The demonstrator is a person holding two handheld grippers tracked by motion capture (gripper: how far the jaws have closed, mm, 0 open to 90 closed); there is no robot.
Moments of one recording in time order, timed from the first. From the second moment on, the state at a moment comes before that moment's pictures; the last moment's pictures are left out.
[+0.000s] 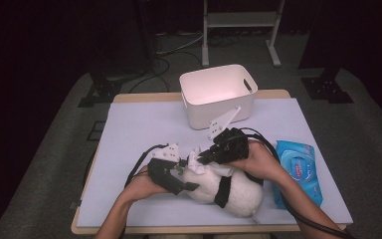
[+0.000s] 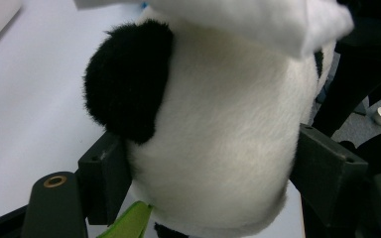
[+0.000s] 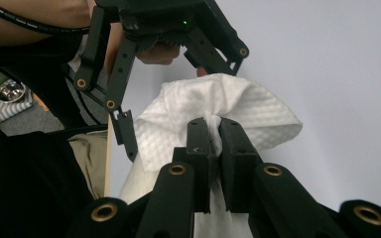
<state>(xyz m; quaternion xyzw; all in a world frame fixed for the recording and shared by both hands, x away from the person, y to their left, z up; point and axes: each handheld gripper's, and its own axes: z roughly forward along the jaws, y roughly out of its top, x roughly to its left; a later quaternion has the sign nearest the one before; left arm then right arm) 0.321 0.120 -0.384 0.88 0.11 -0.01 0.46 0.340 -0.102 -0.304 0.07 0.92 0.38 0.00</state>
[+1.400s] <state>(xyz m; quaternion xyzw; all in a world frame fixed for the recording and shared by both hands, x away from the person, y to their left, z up) 0.321 0.123 -0.381 0.87 0.11 -0.01 0.48 0.322 -0.179 -0.321 0.13 0.91 0.39 -0.01</state>
